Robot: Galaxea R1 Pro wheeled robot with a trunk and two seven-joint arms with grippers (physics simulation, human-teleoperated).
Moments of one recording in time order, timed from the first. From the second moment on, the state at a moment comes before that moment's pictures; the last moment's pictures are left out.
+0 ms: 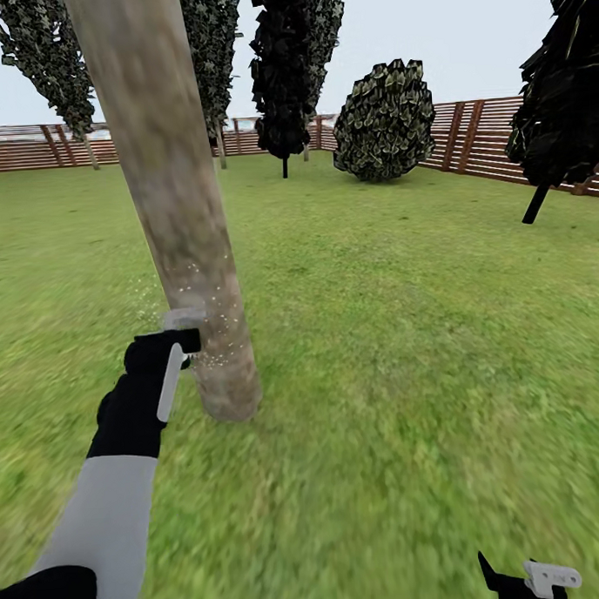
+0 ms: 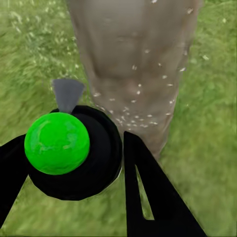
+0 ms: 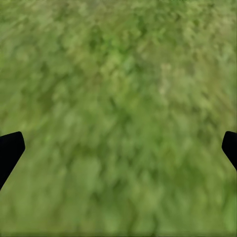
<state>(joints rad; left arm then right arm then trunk) -0.88 -0.05 0.05 -1.27 -0.01 0.90 0.26 -0.30 -0.10 -0.96 -0.41 0.54 -0.52 0.40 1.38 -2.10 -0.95</state>
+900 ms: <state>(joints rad) -0.86 0.06 0.05 -0.61 0.01 0.34 0.26 -0.30 -0.10 -0.96 -0.41 0.54 -0.52 0.40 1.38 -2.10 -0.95</state>
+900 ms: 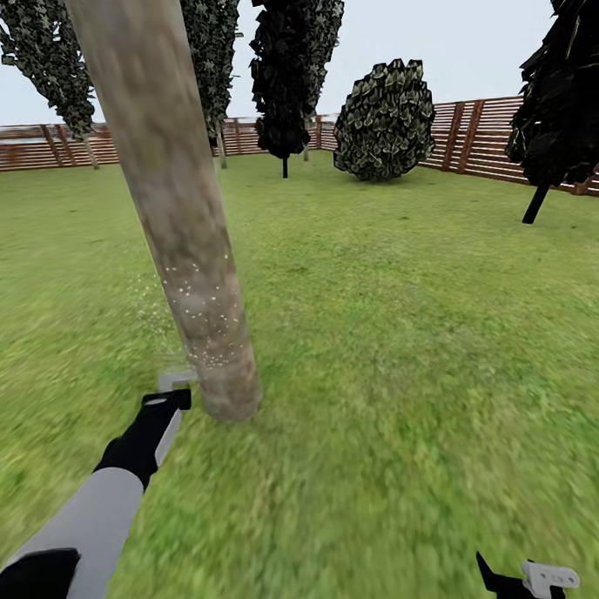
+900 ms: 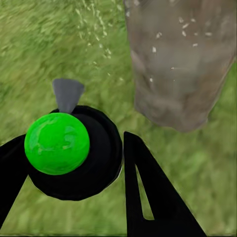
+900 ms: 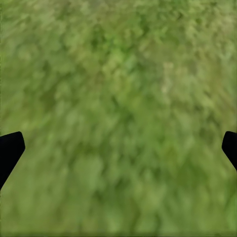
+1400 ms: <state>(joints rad) -0.83 0.06 0.05 -0.18 0.01 -0.07 0.26 -0.30 -0.10 -0.96 -0.41 0.54 -0.52 0.40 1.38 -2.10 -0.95</state>
